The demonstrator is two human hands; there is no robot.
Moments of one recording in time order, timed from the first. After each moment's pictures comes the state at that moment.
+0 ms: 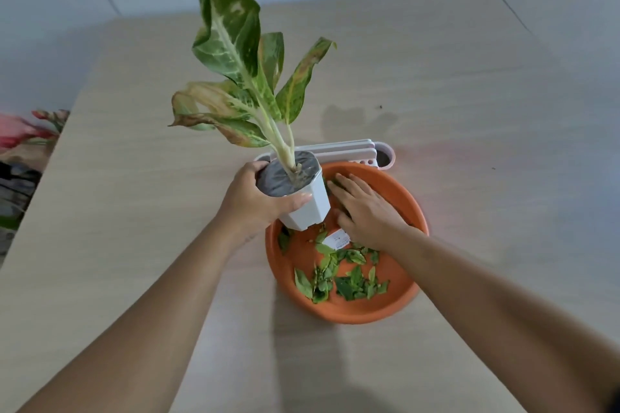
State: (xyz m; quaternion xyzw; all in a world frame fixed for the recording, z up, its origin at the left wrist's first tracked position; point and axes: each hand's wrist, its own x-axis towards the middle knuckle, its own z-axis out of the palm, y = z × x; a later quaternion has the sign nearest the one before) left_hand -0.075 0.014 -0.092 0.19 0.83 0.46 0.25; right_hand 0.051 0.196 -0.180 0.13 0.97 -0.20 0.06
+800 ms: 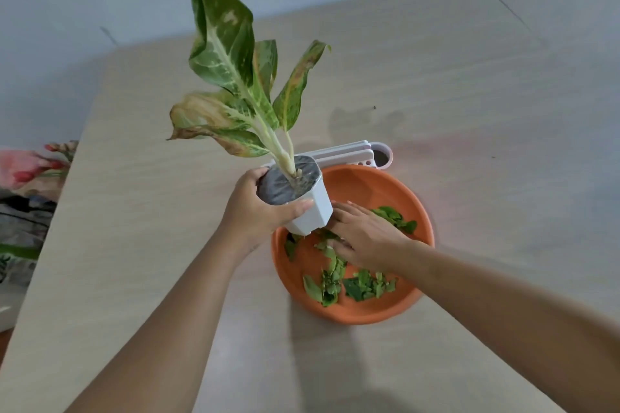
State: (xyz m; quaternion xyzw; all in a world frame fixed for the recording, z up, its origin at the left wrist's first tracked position) left_hand -0.071 0.016 -0.078 0.21 0.83 0.45 0.24; right_hand 0.067 0.174 -0.172 0.01 0.98 -0.19 0.07
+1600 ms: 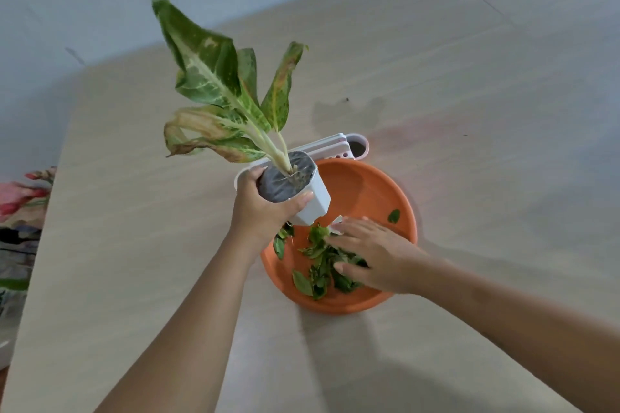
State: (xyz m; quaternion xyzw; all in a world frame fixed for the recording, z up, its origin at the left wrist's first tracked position) left_hand -0.053 0.046 -0.096 0.22 0.83 0.46 0.22; right_hand 0.133 0.164 -0.156 0.10 0.95 -0.27 0.10
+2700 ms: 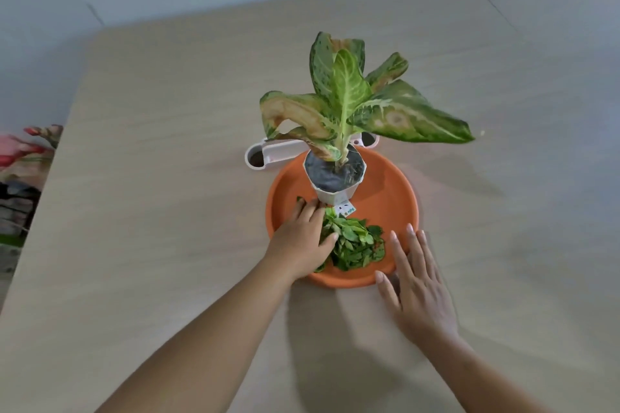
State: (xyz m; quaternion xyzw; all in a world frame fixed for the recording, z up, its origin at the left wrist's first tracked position) left_hand 0.004 0.019 -0.168 0.45 0.86 0.09 0.23; right_hand 0.225 0.105 -0.196 0.36 0.91 -0.18 -0.05
